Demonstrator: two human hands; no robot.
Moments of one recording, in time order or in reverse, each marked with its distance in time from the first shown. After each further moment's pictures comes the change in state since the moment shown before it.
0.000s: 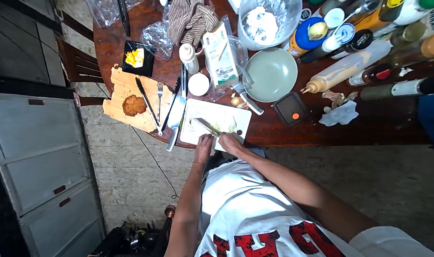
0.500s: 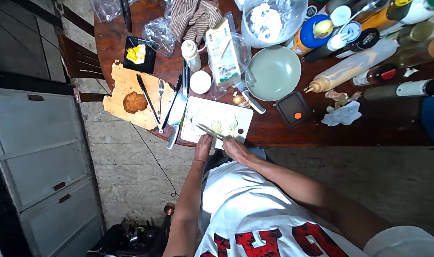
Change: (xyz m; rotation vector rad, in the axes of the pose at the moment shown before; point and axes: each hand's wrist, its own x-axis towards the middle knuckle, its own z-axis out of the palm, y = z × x) left_hand -0.001 -0.001 -0.004 -0.024 0.012 -0.005; right_hand -0.038 -0.015 -0.009 -0.146 -0.067 -0.001
